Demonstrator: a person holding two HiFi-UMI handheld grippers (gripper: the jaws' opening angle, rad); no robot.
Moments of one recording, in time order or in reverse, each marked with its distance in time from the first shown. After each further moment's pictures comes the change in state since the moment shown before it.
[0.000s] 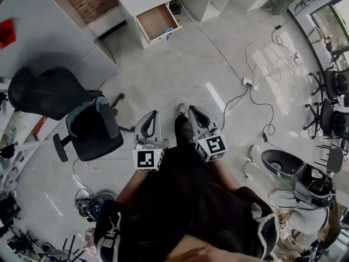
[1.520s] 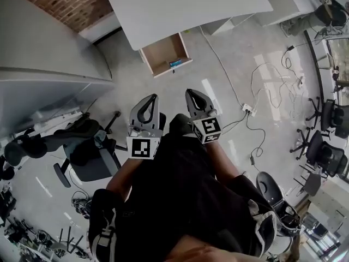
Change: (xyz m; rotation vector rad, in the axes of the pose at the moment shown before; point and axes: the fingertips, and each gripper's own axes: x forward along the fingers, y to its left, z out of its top) left arm 0.412 0.234 0.057 -0.046 0.087 0.017; right arm 0.441 -0.223 0.057 -0.049 0.195 0.066
